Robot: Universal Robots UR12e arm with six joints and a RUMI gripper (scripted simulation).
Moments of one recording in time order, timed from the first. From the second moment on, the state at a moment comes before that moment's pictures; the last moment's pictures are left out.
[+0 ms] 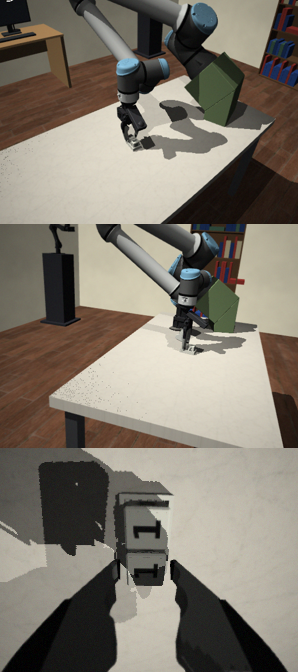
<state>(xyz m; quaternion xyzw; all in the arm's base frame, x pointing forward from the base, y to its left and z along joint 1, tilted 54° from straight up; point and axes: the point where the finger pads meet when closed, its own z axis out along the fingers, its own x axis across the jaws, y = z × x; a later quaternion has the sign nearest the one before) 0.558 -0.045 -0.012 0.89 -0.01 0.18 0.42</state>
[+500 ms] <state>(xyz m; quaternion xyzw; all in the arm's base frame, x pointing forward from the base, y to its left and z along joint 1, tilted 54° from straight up) 0.558 -0.045 -0.012 0.89 -0.01 0.18 0.42</state>
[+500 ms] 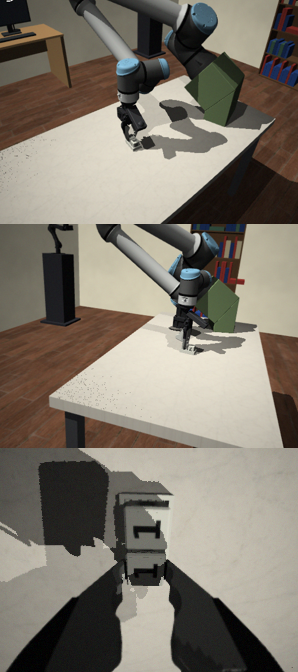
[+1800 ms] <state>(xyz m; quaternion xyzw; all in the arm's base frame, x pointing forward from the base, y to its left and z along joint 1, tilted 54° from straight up) 0.550 -0.026 0.002 0.89 -0.01 0.18 0.42</state>
